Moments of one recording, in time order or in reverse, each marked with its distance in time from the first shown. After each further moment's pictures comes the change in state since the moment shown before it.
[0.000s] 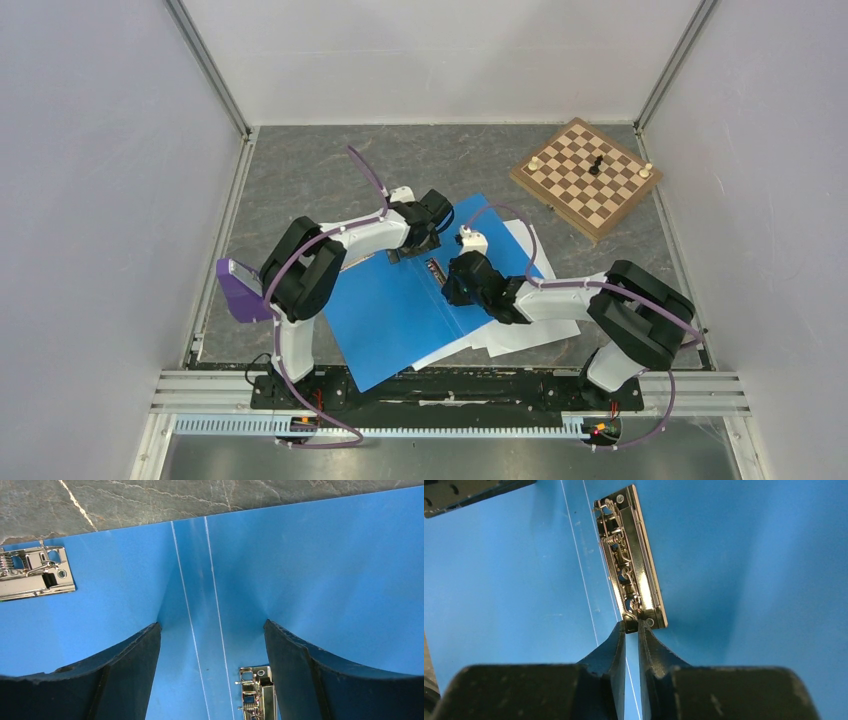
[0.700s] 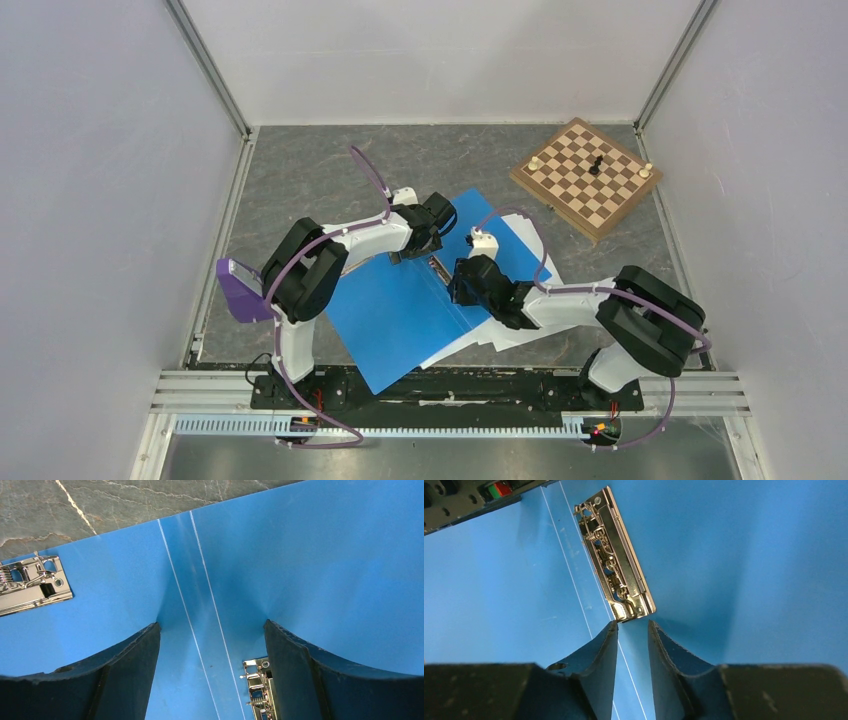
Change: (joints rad) left arm -0.024 0.002 -0.011 0.019 -0.037 0.009; right arm 0.000 -0.050 -0.071 0.059 0.074 0.033
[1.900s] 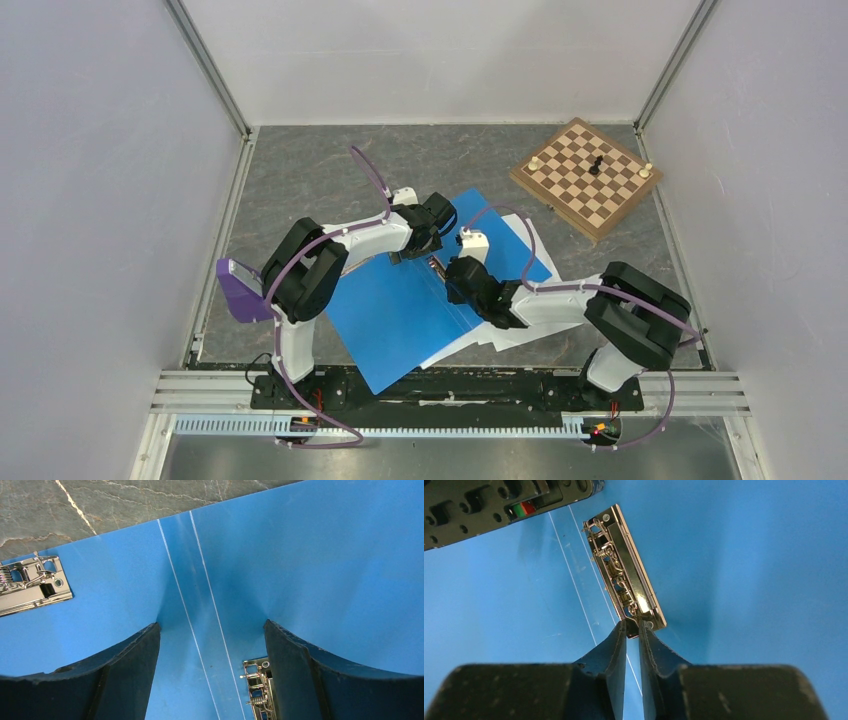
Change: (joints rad) left arm 0.000 0.001 0.000 0.000 -0.001 0.000; right arm 0.045 0.058 0.074 -0.040 0.096 -0.021
